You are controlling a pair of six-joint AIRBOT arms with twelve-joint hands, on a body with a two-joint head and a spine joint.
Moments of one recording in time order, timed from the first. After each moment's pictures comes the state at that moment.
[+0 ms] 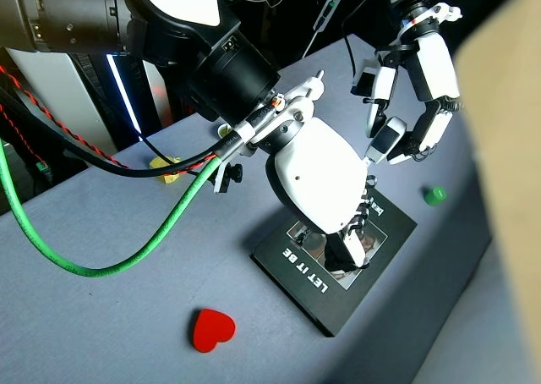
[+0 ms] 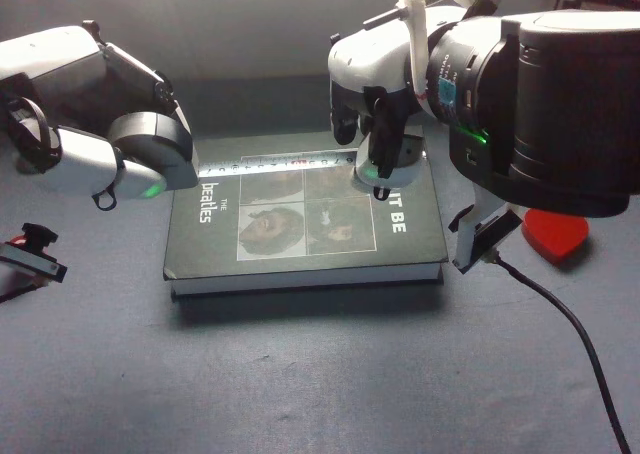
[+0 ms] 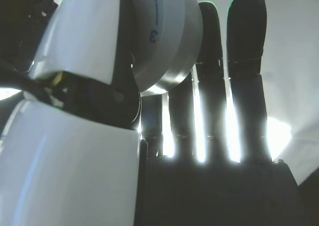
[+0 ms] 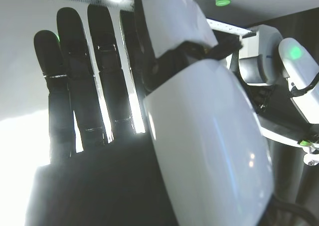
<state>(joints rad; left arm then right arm) 0.49 -0.75 0.95 -0.90 -0.26 1.29 -0.02 -1.38 0.99 -1.17 -0.86 0.28</state>
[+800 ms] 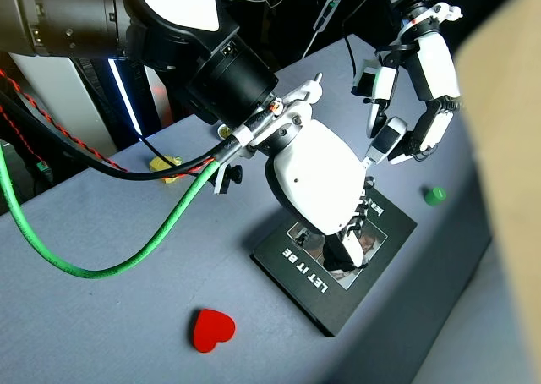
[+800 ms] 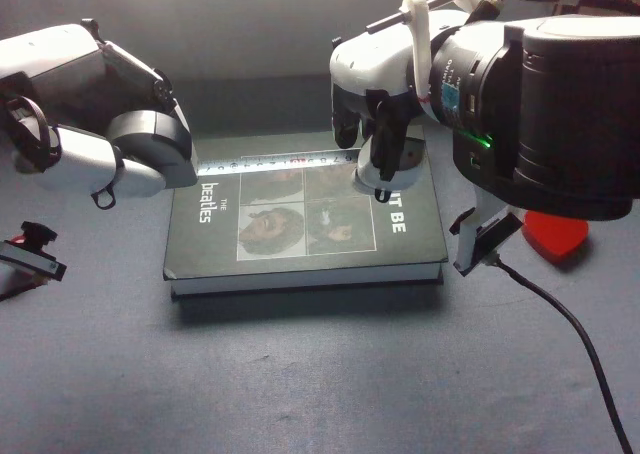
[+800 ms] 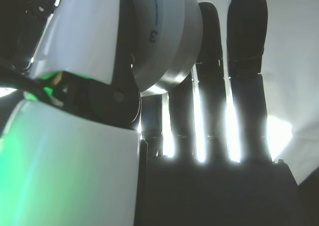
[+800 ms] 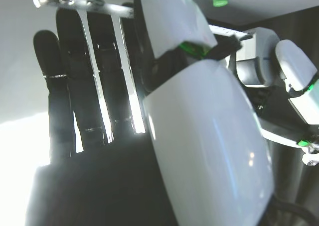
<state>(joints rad) 0.49 -0.75 0.95 -0.90 -0.26 1.29 -0.03 -1.38 0.99 -1.18 -0.84 0.29</state>
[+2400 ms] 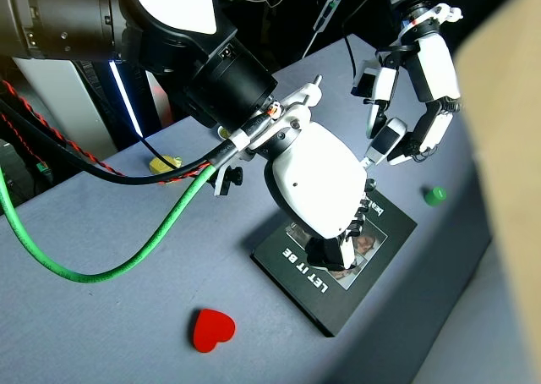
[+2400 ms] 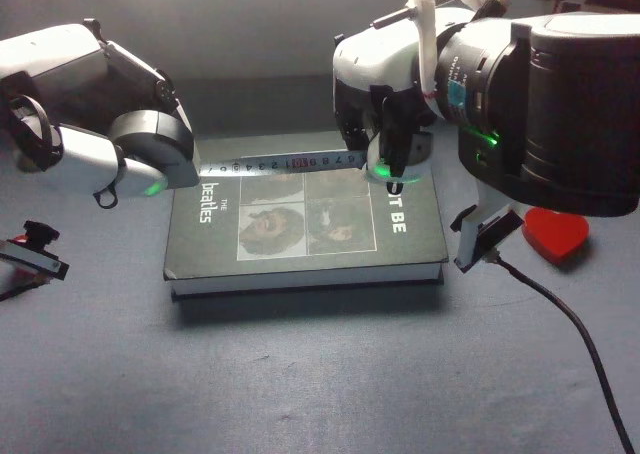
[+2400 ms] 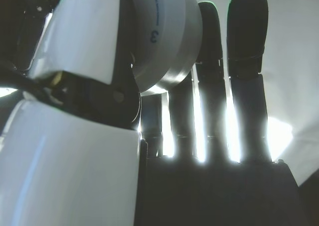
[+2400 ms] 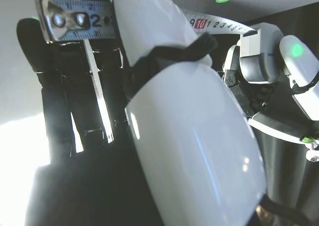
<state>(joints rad) 0.49 -0.76 0.96 -0.90 -0.26 1.28 -0.03 -1.37 0.99 -1.19 -0.83 0.31</state>
